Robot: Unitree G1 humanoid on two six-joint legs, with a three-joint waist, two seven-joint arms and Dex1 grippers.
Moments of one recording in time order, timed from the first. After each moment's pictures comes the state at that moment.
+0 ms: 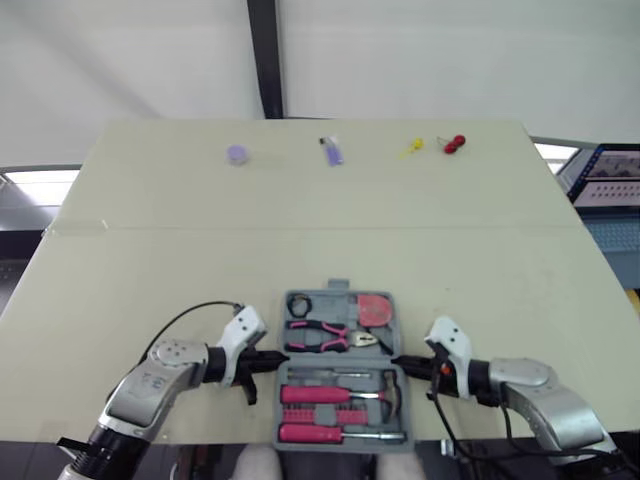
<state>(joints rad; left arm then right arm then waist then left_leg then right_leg) -0.09 0.58 -0.17 -0.20 -0.27 0.69 -0.84 0.02 -0.63 0.09 -0.20 0.30 0.53 0.93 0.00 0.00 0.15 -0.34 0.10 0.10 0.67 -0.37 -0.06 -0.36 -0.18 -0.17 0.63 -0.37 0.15</state>
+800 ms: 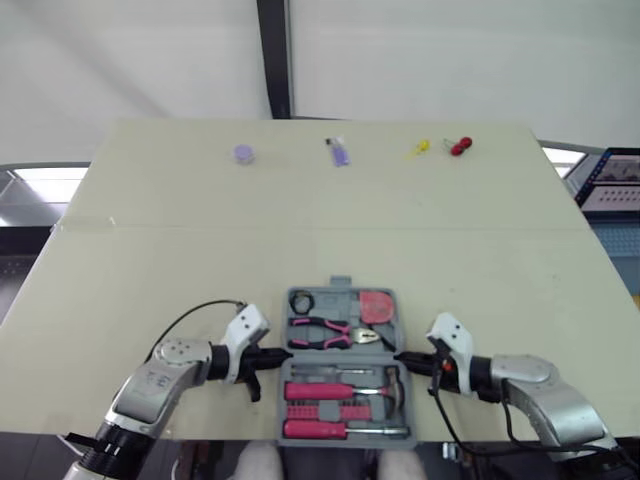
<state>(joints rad) -0.11 0.56 -0.18 -0.16 -0.26 0.64 -0.84 0.02 -0.63 0.09 -0.20 0.29 0.53 0.93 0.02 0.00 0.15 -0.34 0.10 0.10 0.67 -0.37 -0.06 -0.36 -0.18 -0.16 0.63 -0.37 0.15</state>
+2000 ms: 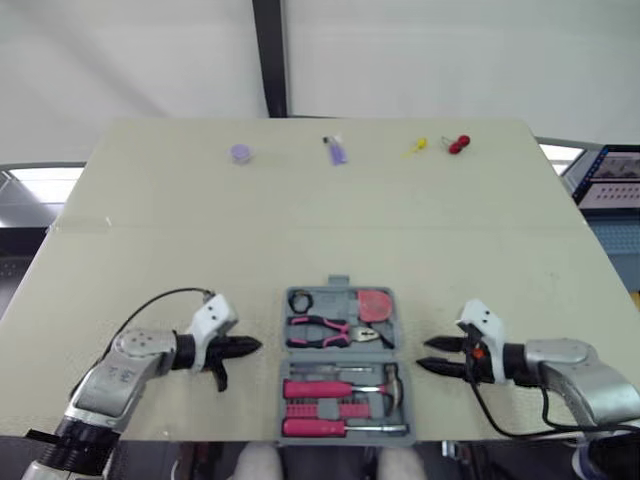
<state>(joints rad) -0.07 0.71 -0.04 -0.16 -0.32 0.54 -0.95 -0.10 -0.77 -0.02 -0.09 0.43 0.71 1.04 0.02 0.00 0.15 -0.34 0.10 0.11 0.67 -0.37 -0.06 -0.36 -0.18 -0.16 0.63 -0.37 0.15</state>
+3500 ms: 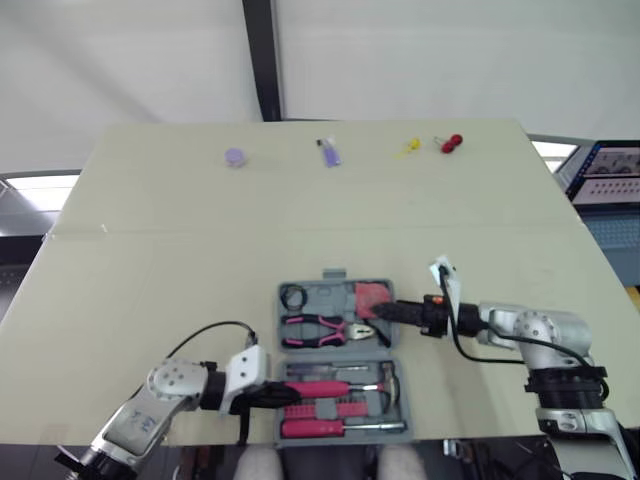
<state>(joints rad) 0.05 0.66 -0.27 -0.15 -0.25 0.16 -1.02 -0.41 -0.51 -0.10 0.06 0.70 1.15 0.91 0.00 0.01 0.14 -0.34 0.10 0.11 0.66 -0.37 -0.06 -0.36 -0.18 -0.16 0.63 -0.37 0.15</state>
